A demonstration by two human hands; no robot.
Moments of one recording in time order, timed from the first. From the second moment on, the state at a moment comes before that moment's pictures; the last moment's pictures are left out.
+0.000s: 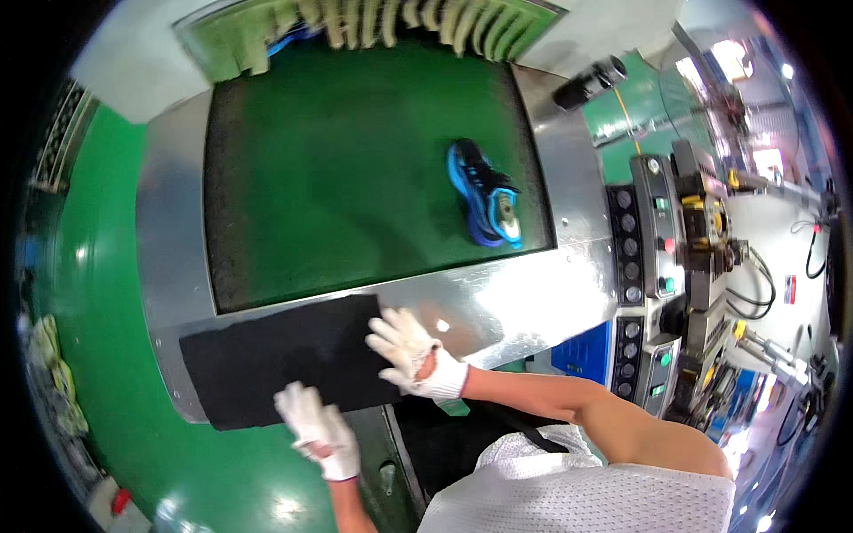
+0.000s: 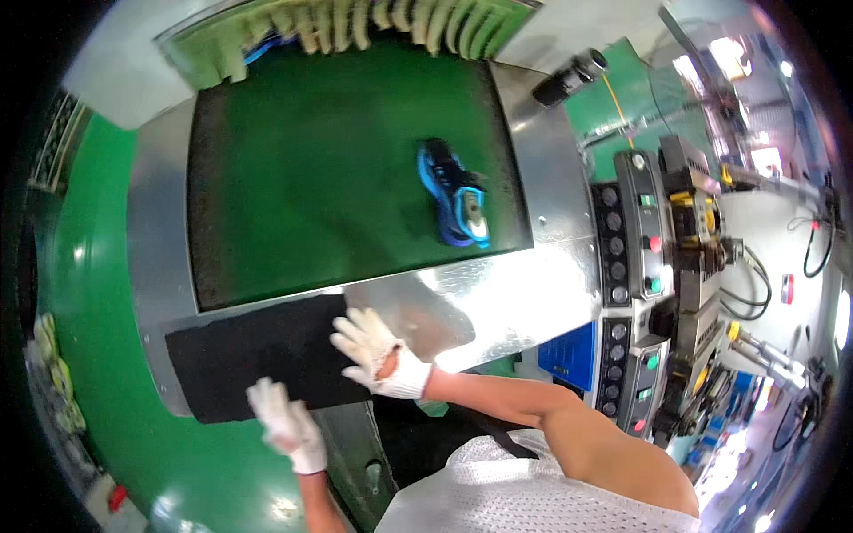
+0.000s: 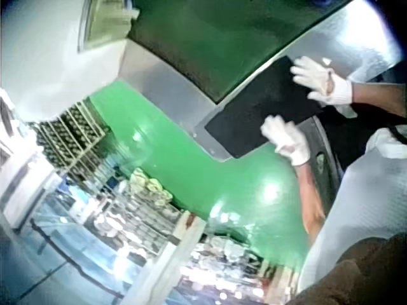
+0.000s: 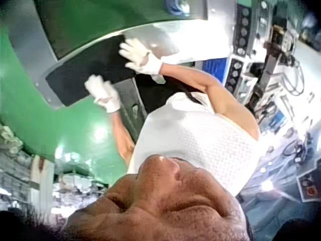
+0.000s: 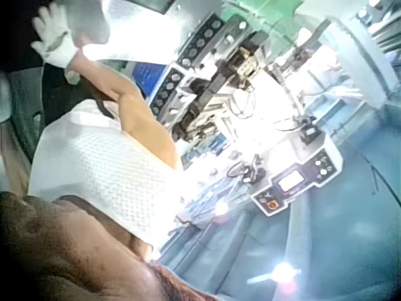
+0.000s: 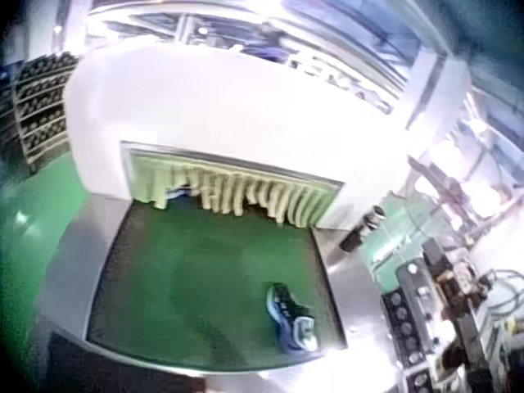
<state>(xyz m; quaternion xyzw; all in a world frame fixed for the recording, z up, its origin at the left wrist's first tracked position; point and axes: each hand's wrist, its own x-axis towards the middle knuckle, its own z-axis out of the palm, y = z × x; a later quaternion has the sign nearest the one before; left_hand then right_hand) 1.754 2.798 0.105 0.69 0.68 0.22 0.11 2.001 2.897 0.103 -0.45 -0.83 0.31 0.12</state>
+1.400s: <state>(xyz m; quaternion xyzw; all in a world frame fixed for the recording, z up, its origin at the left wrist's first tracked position) 2.309 3.023 0.036 0.94 0.31 0.06 0.11 2.450 2.956 0.040 -0.77 -0.61 0.05 0.16</state>
